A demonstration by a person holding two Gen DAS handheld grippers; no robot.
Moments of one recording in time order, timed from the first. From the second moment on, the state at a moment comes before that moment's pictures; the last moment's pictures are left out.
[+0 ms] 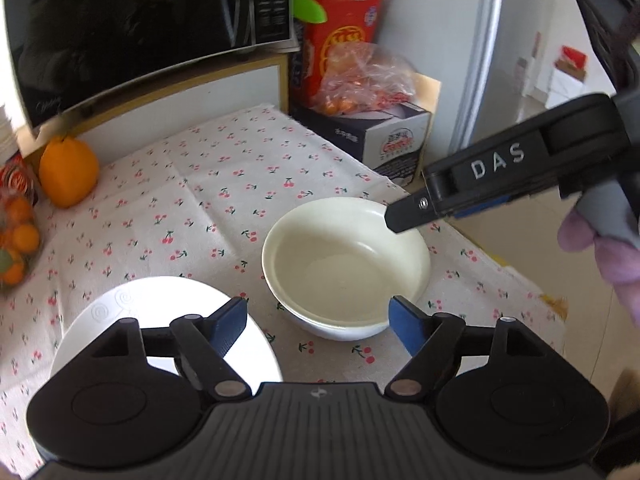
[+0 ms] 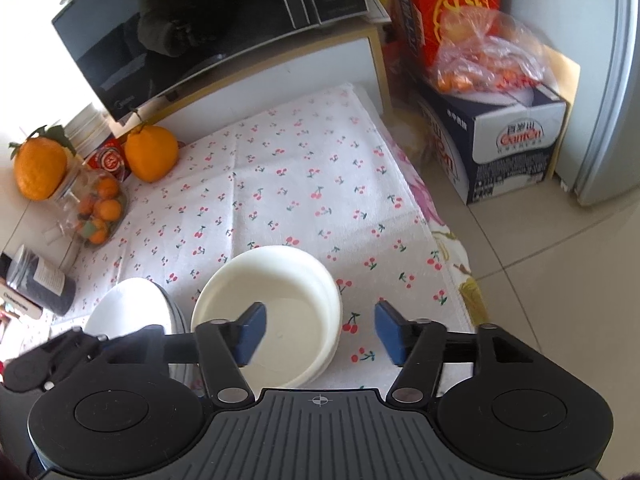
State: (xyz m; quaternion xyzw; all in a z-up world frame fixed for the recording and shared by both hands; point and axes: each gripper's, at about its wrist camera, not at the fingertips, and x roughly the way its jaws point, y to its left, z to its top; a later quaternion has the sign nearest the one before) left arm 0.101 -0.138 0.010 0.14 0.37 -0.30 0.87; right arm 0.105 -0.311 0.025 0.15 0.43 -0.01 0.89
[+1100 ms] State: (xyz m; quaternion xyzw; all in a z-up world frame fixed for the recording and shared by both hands) left arm 0.101 -0.157 -0.011 0.33 0.35 -0.38 0.79; right arm 0.079 -0.290 -0.011 -0.13 0.44 0.12 0.88
